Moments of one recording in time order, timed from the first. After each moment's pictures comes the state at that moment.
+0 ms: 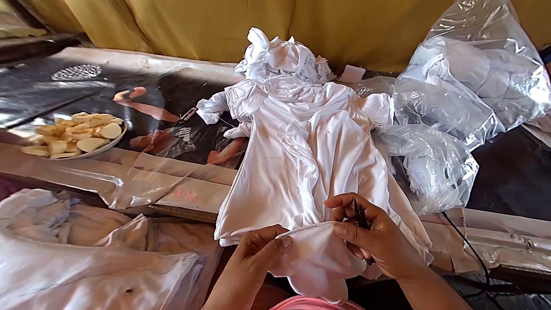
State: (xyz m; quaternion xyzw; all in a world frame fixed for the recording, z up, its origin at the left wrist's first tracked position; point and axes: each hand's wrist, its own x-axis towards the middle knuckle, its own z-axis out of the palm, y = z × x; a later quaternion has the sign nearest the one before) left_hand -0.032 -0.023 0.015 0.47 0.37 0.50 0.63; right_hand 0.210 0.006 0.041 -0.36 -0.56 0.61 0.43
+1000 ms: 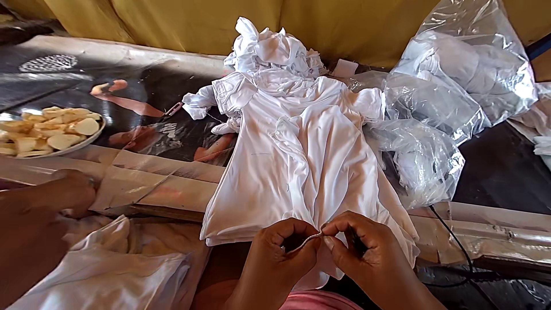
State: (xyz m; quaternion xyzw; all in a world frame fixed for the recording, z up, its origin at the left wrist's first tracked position) left_hand 0.016 -0.021 0.027 0.60 0.38 0.51 0.49; right_hand 0.206 -0.023 0.037 -0.42 -0.73 0.28 0.46
